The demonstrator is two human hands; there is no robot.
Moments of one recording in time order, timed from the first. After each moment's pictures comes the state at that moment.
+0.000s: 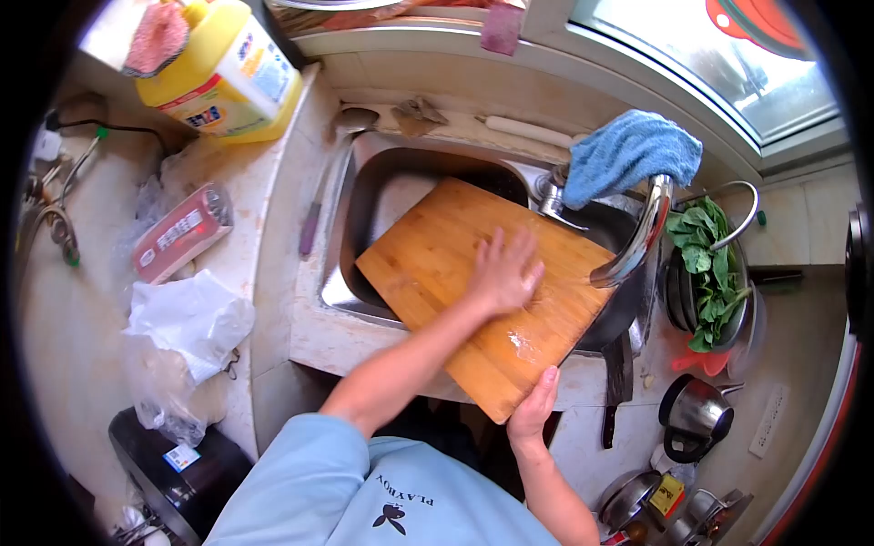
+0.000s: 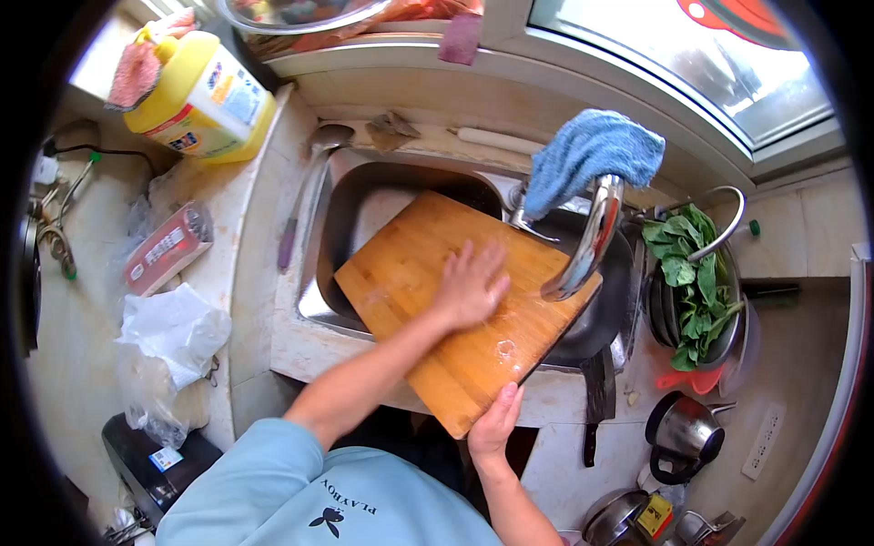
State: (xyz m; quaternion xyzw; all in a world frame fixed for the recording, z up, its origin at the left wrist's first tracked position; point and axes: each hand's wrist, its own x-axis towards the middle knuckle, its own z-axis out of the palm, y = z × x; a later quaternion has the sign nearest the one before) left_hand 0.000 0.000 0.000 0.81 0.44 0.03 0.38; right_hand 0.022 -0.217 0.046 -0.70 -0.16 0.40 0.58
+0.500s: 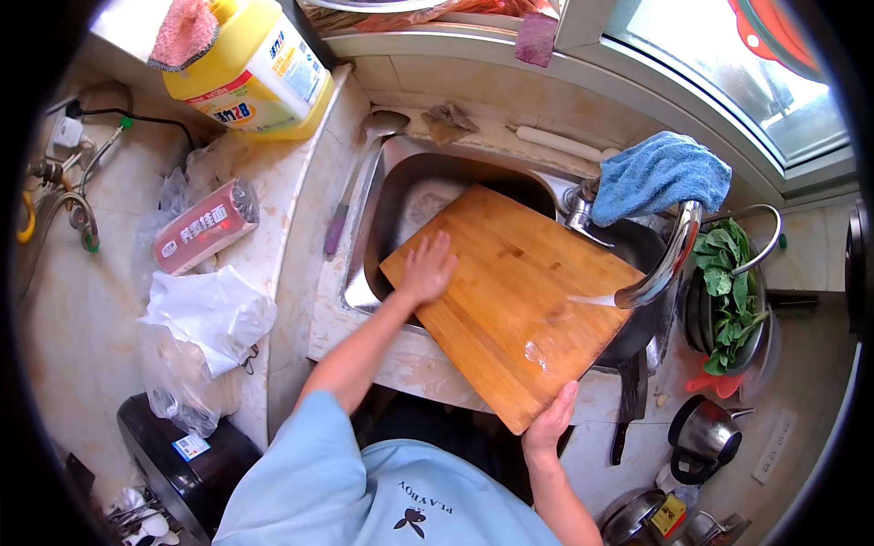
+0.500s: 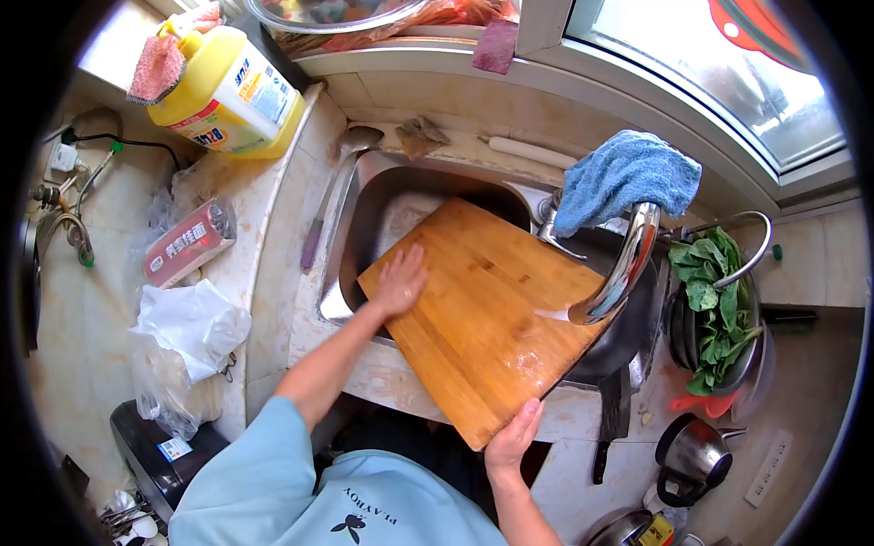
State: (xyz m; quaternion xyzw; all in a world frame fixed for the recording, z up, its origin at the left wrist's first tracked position) left_hand -0.163 0.060 -0.092 0.76 0.54 -0.04 0.35; right_hand 0.017 -0.200 0.067 -0.69 -0.17 0.39 0.58
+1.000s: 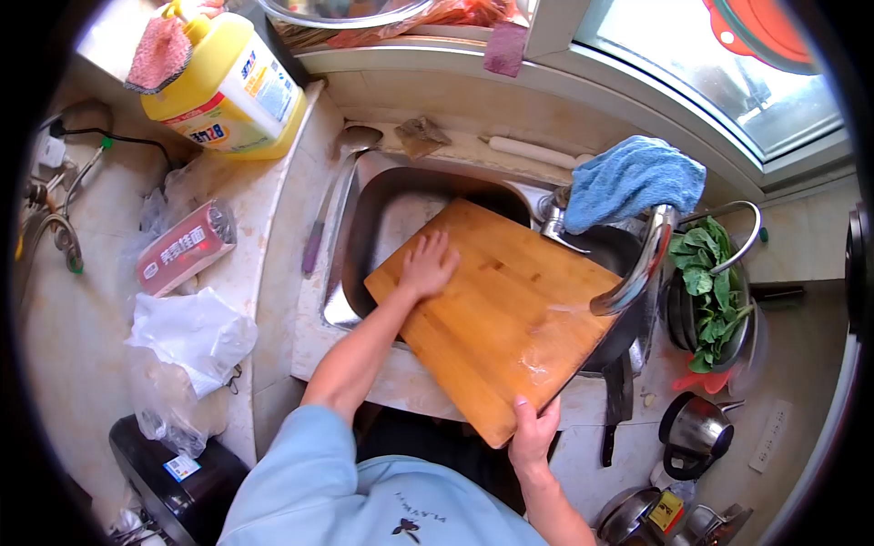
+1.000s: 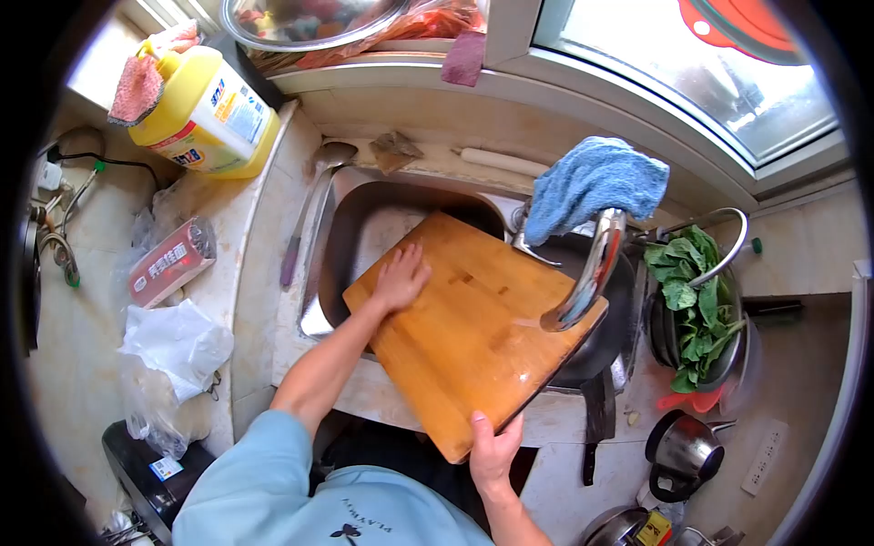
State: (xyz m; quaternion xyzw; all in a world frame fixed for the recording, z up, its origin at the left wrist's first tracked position) left_hand -0.120 0.095 -0.109 0.75 0.56 -0.03 0.35; right_hand 0.007 -0.192 0.090 -0.65 -0.14 0.42 0.62
